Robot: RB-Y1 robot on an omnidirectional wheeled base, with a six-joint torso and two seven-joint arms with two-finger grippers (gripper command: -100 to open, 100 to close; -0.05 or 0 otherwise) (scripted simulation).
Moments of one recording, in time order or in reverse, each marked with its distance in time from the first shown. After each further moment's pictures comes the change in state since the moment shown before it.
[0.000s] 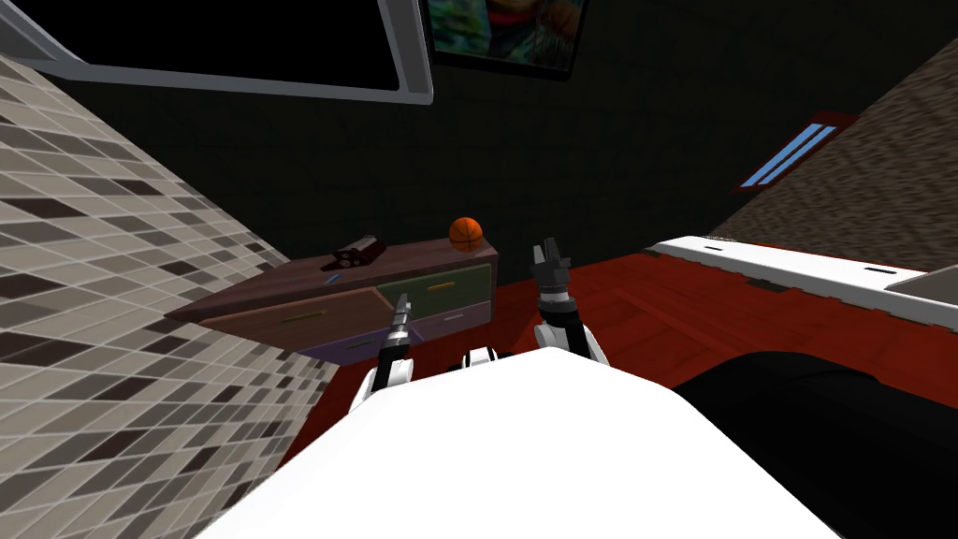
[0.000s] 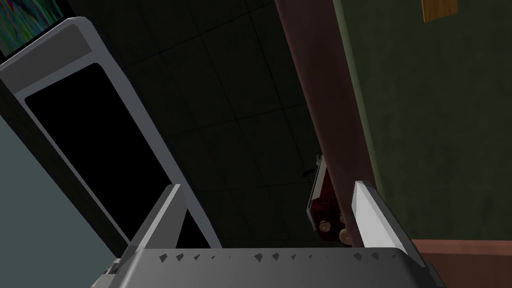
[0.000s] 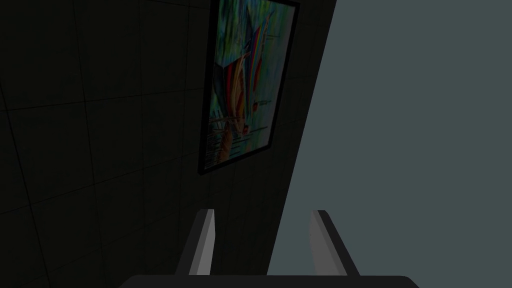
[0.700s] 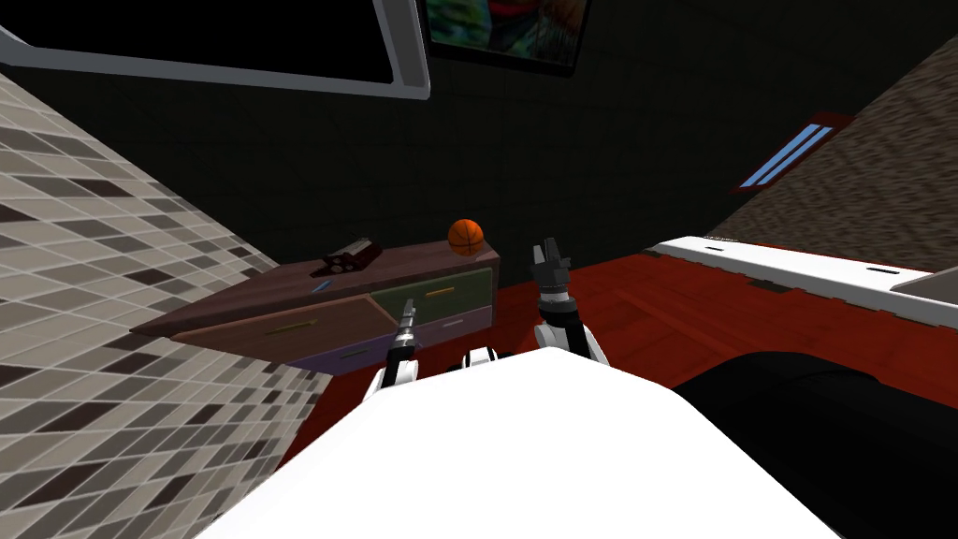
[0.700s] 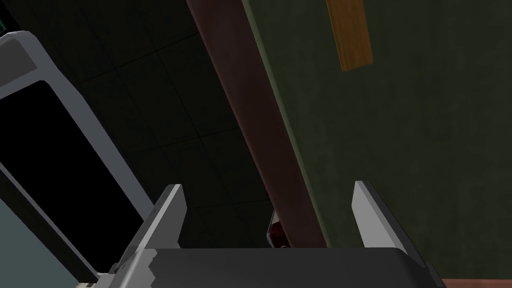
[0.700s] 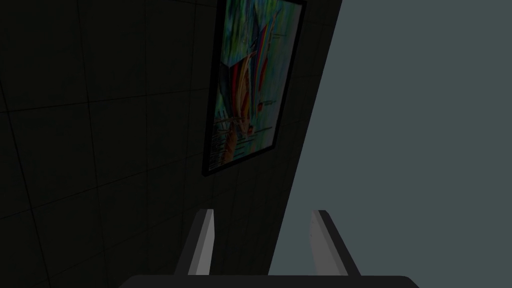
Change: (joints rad) left arm -0.052 -0.024 0.004 0.173 -0.010 -0.029 -0.005; right arm 0.000 0.000 0.000 0.000 0.000 0.000 0.000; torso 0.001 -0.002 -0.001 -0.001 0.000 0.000
